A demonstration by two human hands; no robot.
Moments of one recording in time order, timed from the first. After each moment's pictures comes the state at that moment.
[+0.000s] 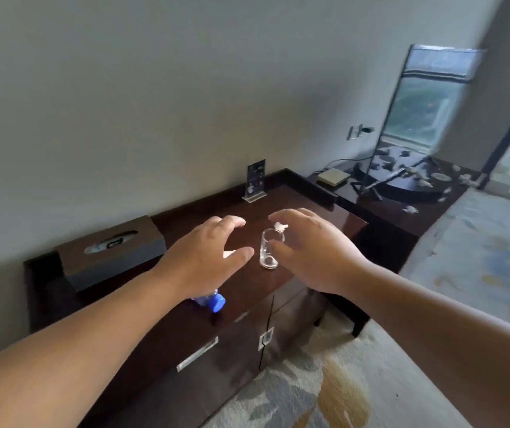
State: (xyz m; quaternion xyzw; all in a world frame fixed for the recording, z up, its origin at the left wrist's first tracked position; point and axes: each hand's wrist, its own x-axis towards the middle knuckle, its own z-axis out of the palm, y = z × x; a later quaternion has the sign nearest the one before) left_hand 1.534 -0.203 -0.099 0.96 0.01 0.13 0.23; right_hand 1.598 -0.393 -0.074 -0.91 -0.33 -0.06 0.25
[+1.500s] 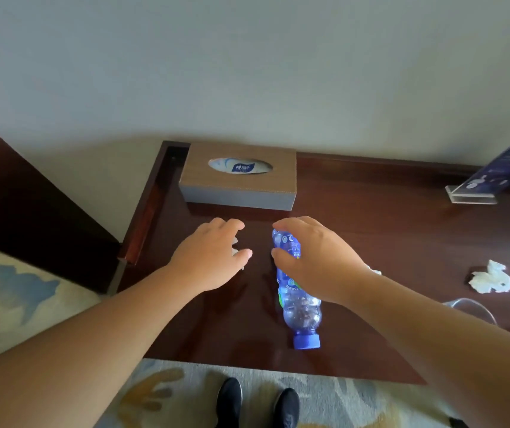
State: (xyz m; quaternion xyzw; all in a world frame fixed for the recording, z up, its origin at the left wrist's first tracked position) left_hand 1.560 -0.038 -0.263 0.87 0.45 -0.02 0.20; right_hand 1.723 -0.139 -0.230 -0.77 -0.57 0.24 0.17
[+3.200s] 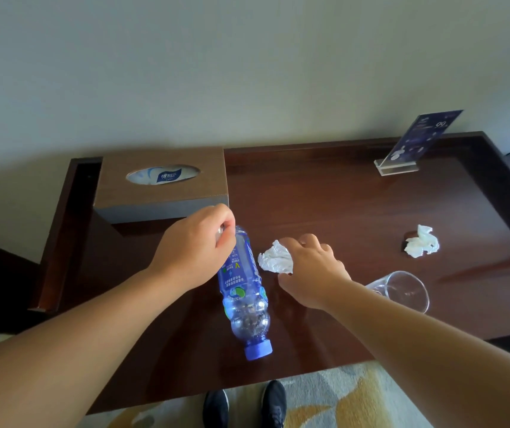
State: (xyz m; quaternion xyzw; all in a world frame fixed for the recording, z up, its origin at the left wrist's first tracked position) left_hand 1.639 -0.045 -0.254 0.92 0.26 0.19 0.21; right_hand 1.793 -0.186 -0.287 -0.87 -0.43 0.25 0.02
